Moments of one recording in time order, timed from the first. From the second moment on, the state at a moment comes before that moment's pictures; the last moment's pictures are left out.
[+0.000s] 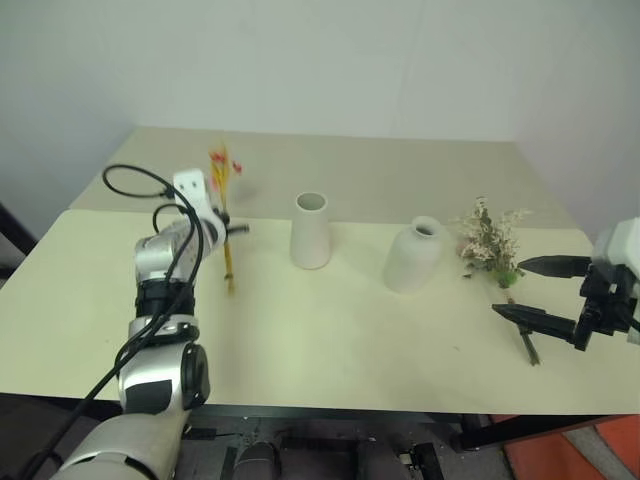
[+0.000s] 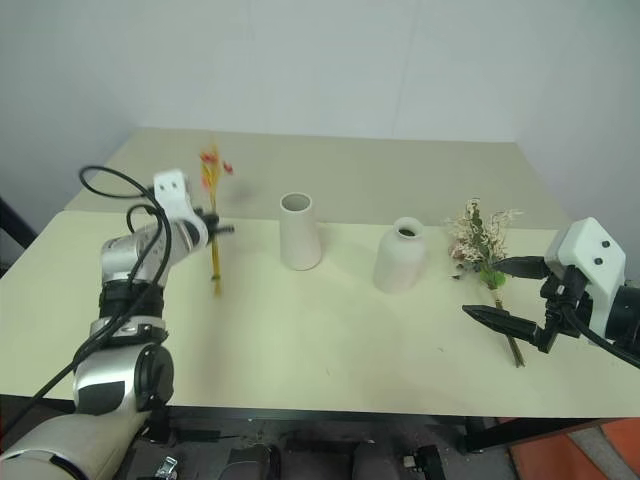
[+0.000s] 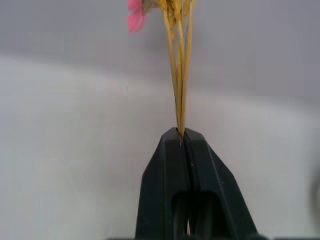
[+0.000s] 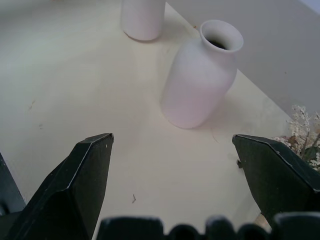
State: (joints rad) left arm -1.01 0.29 0.37 0.54 -0.25 0.66 -0.04; right arm 0.04 -1.09 -0.62 -0.47 0.61 0.69 1.06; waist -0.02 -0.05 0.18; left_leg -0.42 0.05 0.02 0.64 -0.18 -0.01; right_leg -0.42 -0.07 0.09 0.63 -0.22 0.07
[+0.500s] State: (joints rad) left arm -1.25 0.09 0.59 0.71 -0.69 0.04 -0.44; right arm 0.11 -1.00 -0.65 -0.55 0.60 0.68 0.98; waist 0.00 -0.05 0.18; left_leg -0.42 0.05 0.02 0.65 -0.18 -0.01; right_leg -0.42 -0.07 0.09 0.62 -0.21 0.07
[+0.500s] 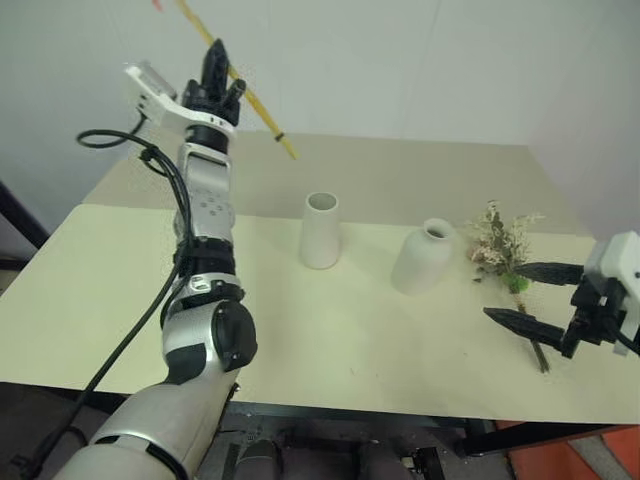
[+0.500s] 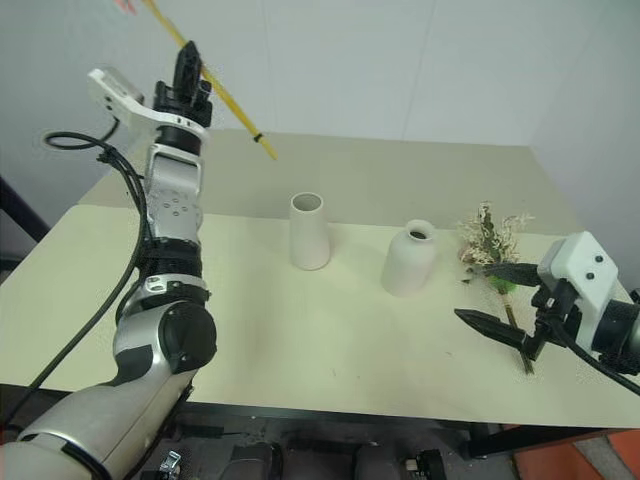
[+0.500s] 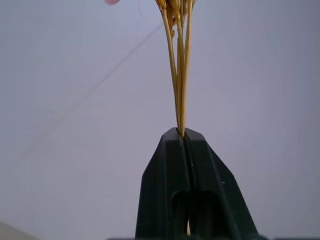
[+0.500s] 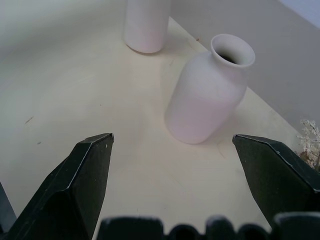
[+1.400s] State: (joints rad) left arm -1.26 0.12 0.46 1.11 -0.53 -0.21 -0.70; right arm 0.21 -0.95 -0.76 -0.64 0.61 0.69 0.91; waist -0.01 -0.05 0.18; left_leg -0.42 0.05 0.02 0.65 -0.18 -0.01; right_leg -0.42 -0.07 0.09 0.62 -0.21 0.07
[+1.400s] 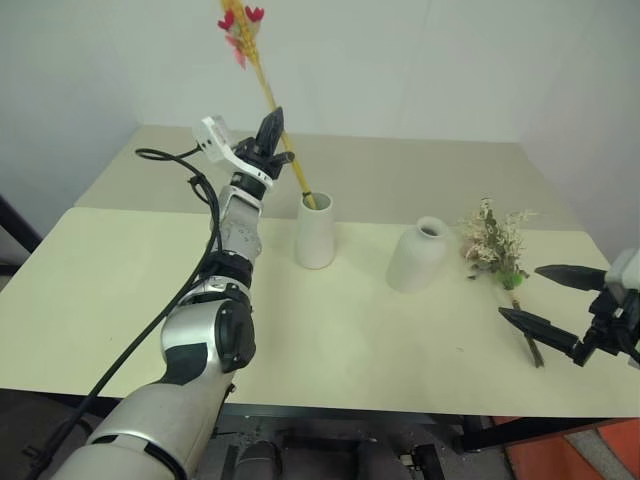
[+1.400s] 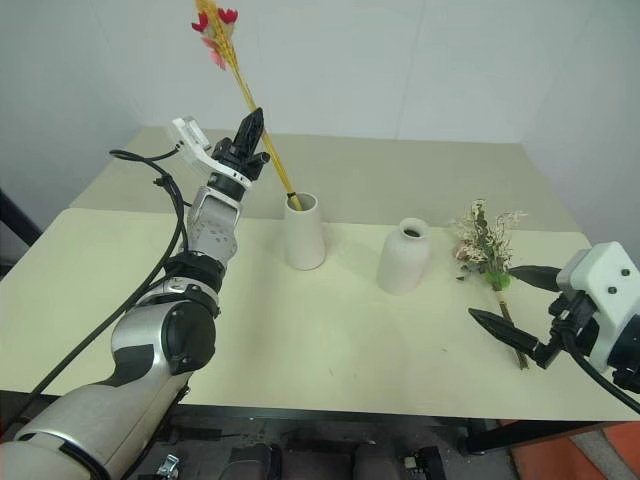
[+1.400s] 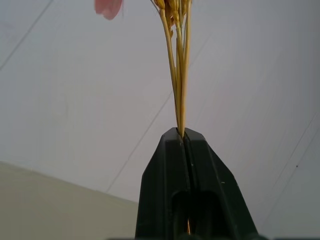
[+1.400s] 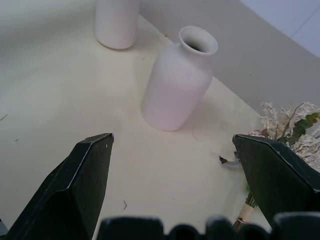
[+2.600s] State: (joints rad) left arm -0.70 0.75 0.12 0.10 -0.43 0.31 -1.21; right arm 0.03 -1.15 -0.58 -0.46 0.56 0.94 0.80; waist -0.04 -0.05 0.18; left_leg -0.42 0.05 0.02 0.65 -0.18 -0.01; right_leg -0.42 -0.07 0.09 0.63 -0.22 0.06
